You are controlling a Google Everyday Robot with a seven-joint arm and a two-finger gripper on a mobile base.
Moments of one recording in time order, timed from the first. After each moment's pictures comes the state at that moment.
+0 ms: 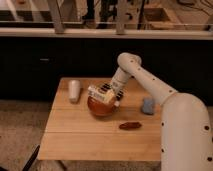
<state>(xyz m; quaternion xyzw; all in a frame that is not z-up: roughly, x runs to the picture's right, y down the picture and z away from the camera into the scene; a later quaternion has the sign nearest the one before) 0.031 0.069 0.846 -0.49 -0.05 0.34 0.80</state>
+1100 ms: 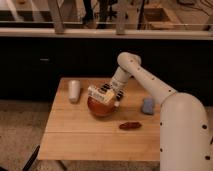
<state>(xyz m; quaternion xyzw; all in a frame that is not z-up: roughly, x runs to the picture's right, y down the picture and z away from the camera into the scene) 0.030 0.071 0.844 -0.50 -0.04 0.34 0.79</state>
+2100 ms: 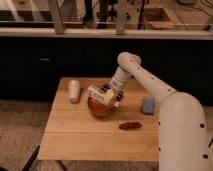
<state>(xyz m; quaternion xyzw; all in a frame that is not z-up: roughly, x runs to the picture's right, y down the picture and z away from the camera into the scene) 0.028 0.072 0.843 -0.51 -0.04 0.35 0.79</state>
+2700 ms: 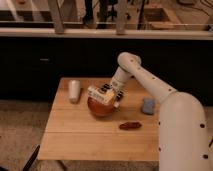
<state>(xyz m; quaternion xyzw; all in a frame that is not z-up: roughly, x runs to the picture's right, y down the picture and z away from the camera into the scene) 0.028 0.073 0.840 -0.51 -0.04 0.35 0.78</state>
